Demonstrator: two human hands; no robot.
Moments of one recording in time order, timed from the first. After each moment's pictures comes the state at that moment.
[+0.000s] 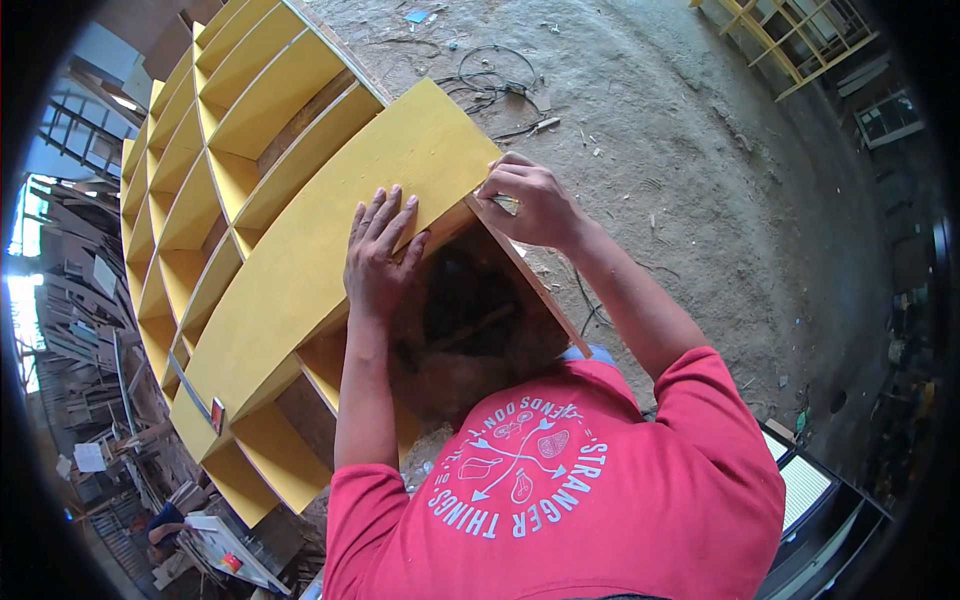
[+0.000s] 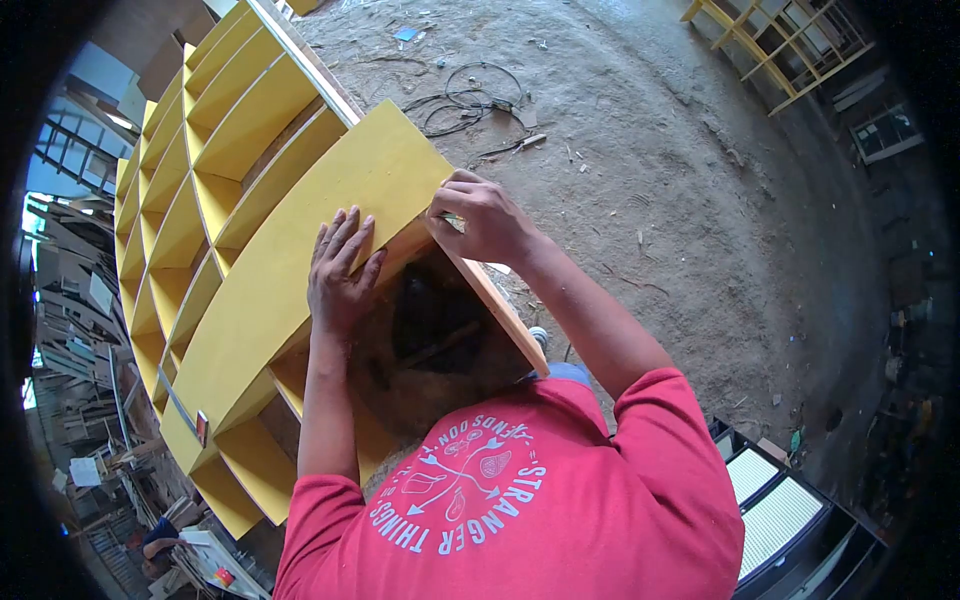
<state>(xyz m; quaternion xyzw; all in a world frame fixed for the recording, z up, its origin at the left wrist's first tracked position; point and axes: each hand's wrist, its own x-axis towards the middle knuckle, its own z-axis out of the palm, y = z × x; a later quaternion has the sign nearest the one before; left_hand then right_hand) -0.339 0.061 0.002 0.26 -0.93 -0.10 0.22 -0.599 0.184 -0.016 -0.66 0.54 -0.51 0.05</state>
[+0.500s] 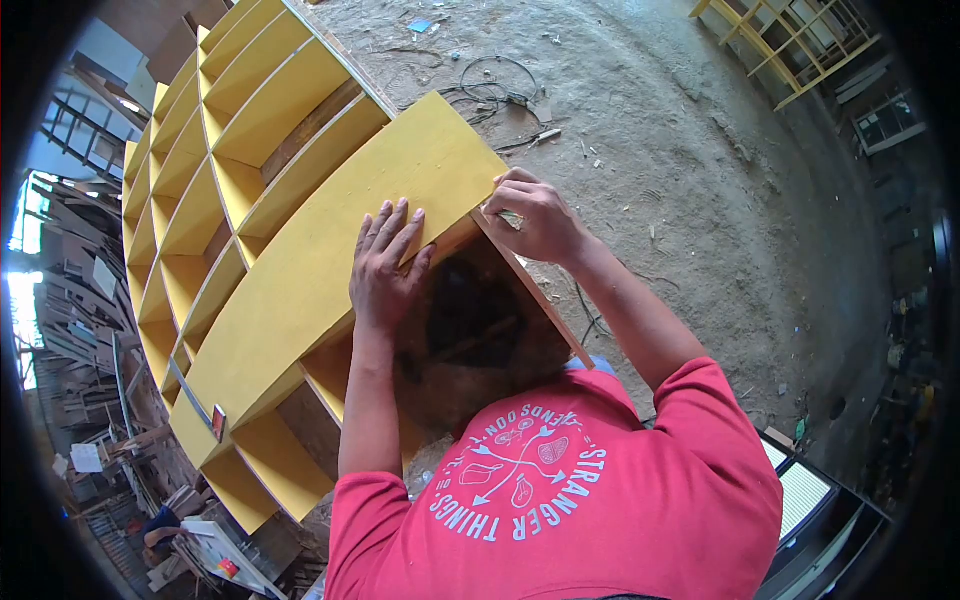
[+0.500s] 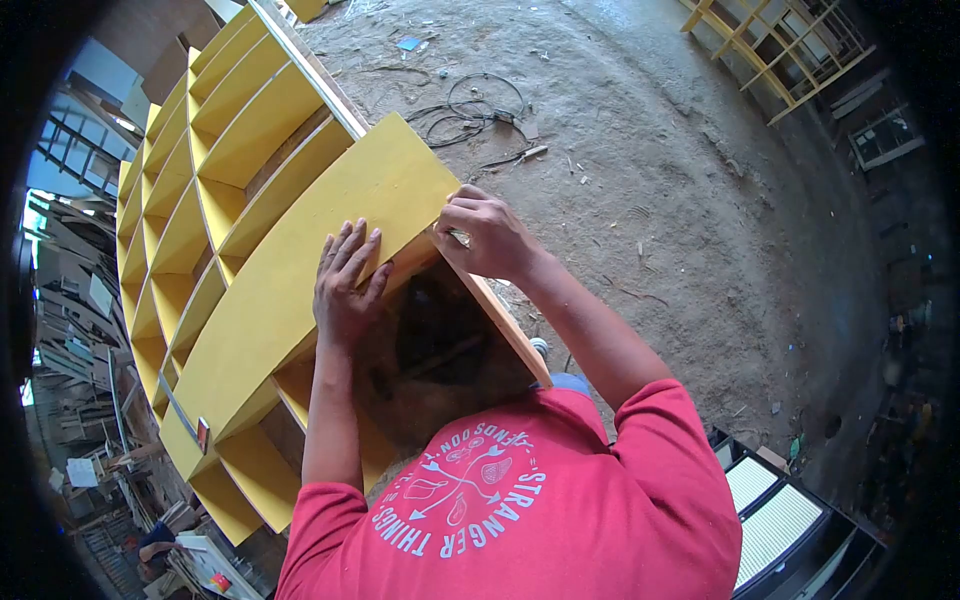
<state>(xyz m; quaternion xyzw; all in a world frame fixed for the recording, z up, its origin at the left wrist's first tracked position) -0.341 0.061 0.003 0.26 -0.93 -0.11 0.23 -0.598 0.181 -0.016 -0.66 0.54 -0.52 0.04</state>
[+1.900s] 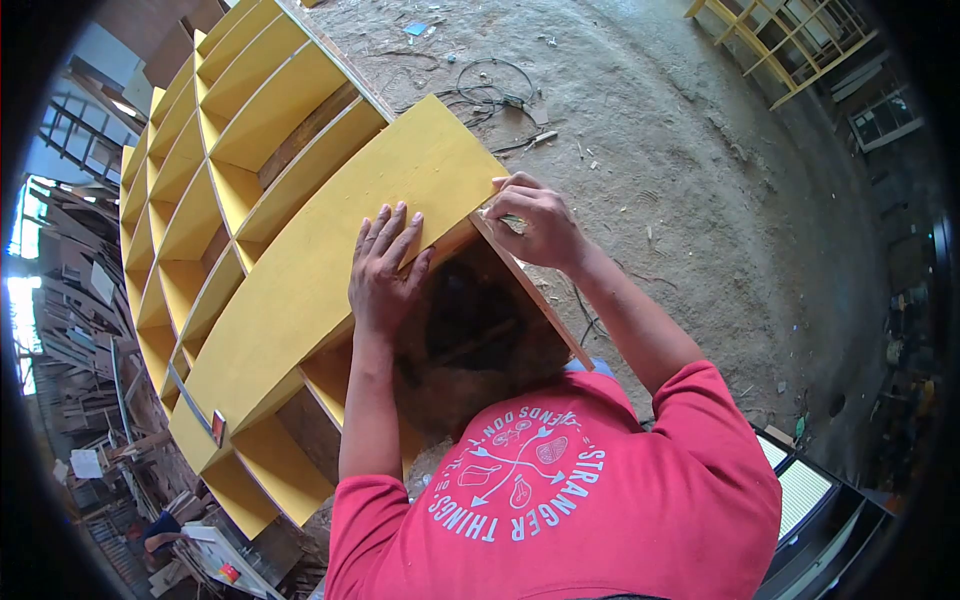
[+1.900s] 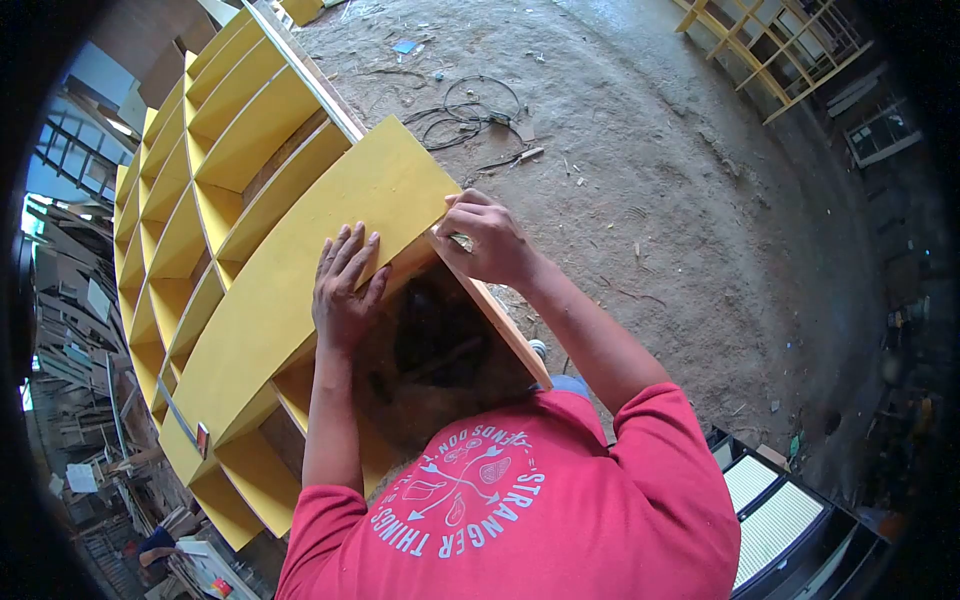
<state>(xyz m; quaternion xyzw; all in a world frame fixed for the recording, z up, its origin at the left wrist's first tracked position) -0.341 0.061 0.004 0.26 -0.93 -0.10 0.23 -0.596 0.187 -0.021 -0.64 0.54 -0.54 0.03</state>
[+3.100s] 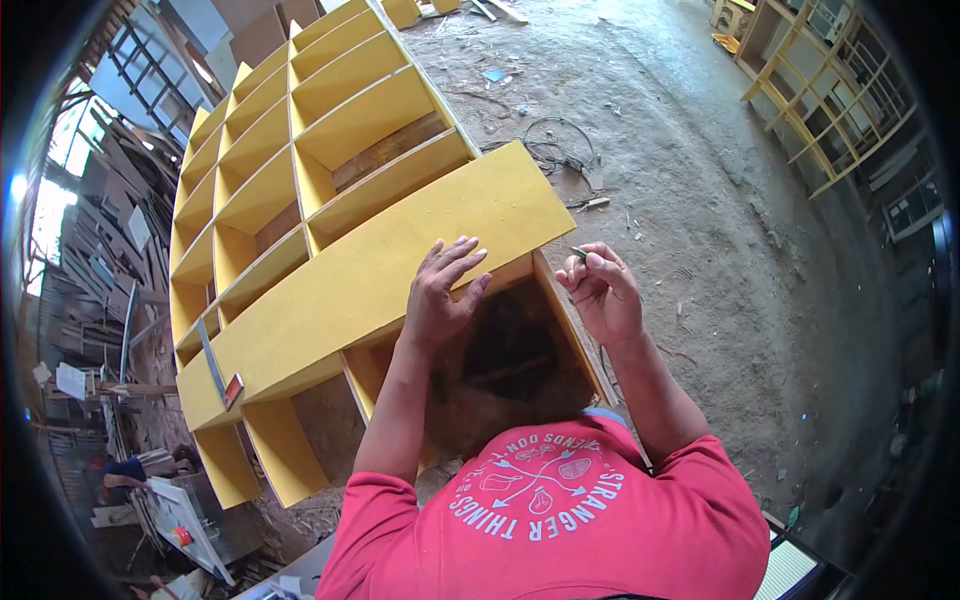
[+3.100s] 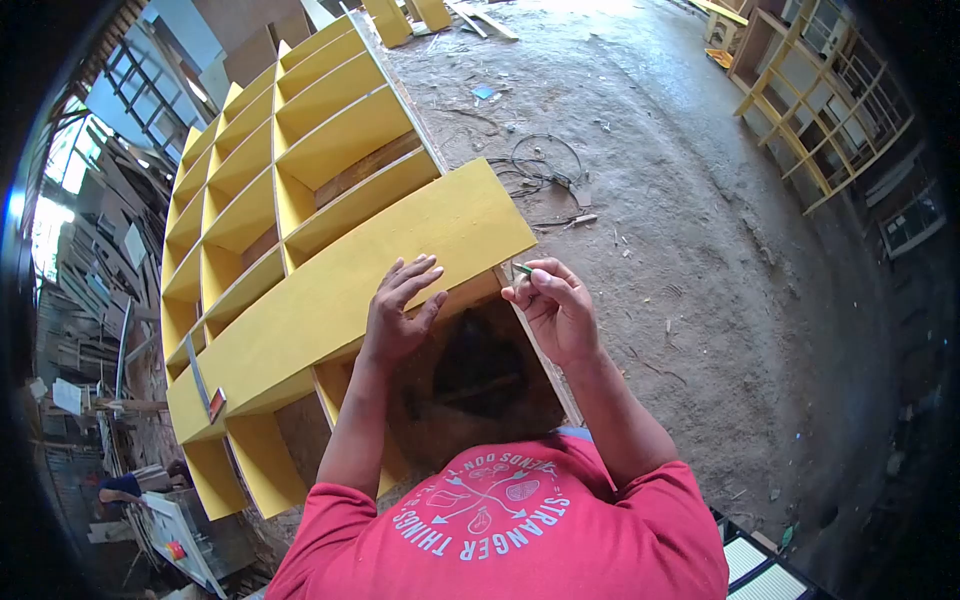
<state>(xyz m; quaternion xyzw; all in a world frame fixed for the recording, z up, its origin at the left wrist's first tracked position) -0.324 0.072 0.033 0.26 -0.89 -0.25 0.29 -0.556 0.230 0.008 -0.15 0.13 -0.81 0.55</state>
